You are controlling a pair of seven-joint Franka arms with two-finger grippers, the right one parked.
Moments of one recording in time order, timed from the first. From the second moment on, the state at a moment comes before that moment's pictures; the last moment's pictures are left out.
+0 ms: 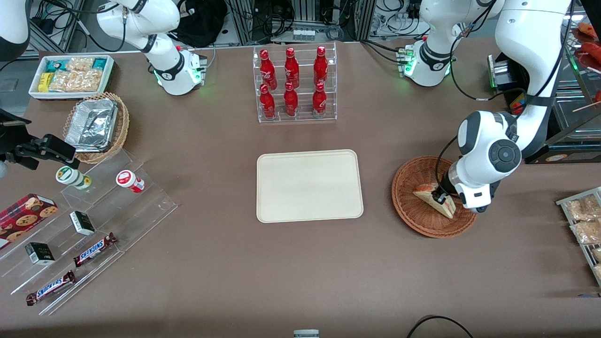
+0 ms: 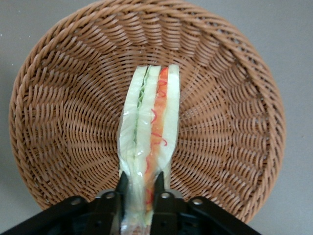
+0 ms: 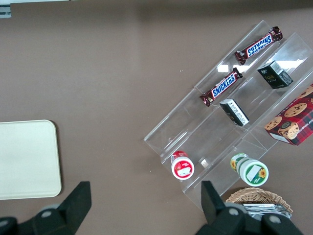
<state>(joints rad) 0.08 0.31 -0.23 -2.07 0.04 2.30 -1.13</state>
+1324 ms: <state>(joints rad) -0.40 0.40 -0.25 -1.61 0.13 1.87 -1.13</state>
